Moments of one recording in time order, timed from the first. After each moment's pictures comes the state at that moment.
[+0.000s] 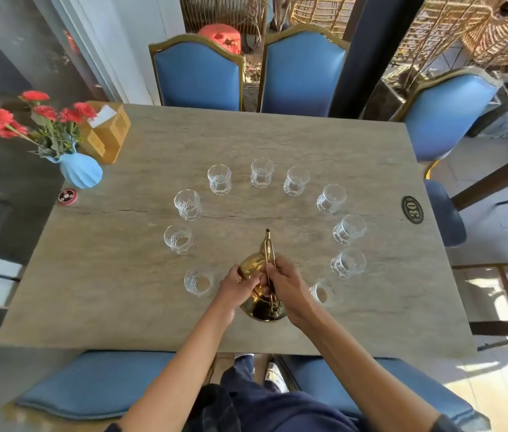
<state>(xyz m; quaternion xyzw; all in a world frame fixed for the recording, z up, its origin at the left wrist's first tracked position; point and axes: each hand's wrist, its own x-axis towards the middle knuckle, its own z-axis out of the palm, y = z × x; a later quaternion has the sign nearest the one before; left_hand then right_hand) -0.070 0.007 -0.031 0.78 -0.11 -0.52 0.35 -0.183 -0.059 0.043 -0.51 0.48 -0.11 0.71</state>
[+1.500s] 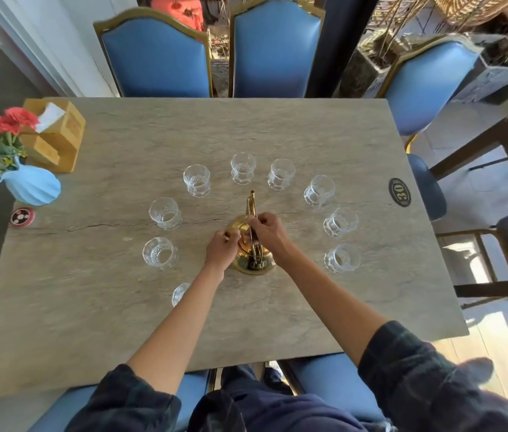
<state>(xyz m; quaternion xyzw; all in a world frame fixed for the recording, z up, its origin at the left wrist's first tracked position) 0.006 -0.087 -0.075 0.78 -0.21 -0.45 0.38 -0.099 -0.173 -0.012 -0.56 0.55 -0.09 0.61</state>
